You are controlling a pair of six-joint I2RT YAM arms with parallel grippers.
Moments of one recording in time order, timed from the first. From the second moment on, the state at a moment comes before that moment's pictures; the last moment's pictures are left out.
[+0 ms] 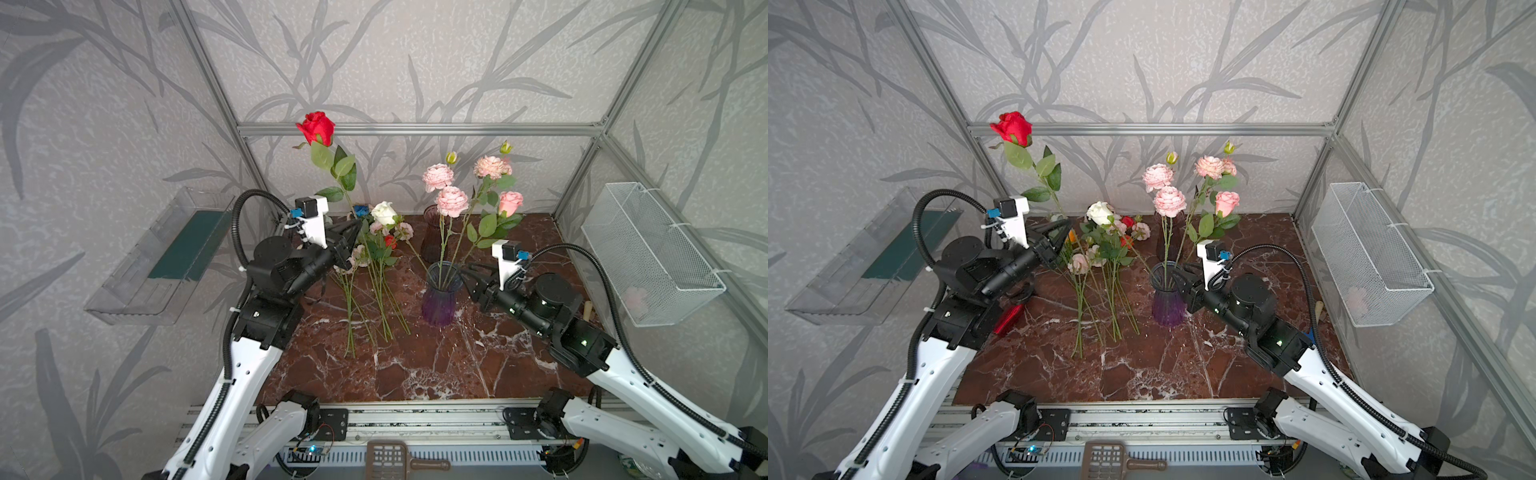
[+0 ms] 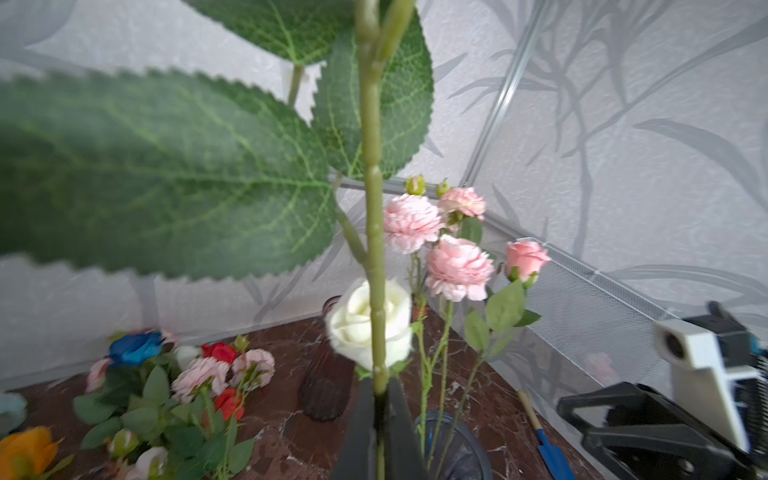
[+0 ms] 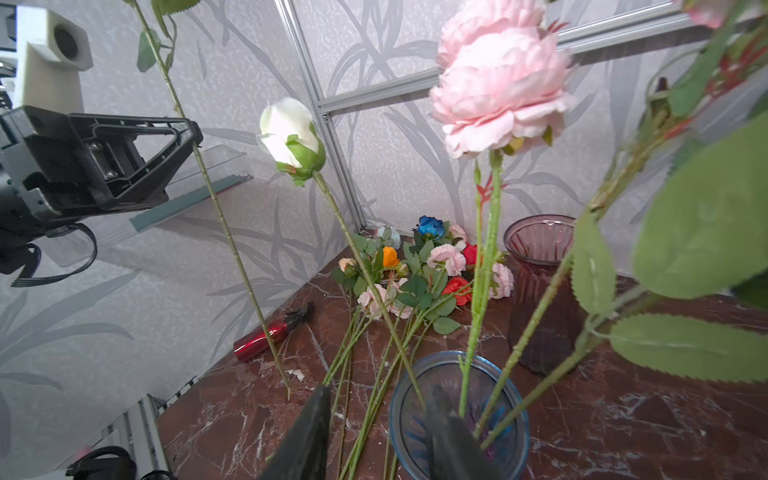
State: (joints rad) left arm -0.26 0.90 1.12 -0.11 0.44 -0.34; right arm 0.78 0.87 0.89 -0.09 -0.01 0.30
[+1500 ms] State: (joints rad) left arm -0.31 0.88 0.98 0.18 0.66 -0.52; right arm 0.99 1.36 1.35 0.00 -0.08 0.21
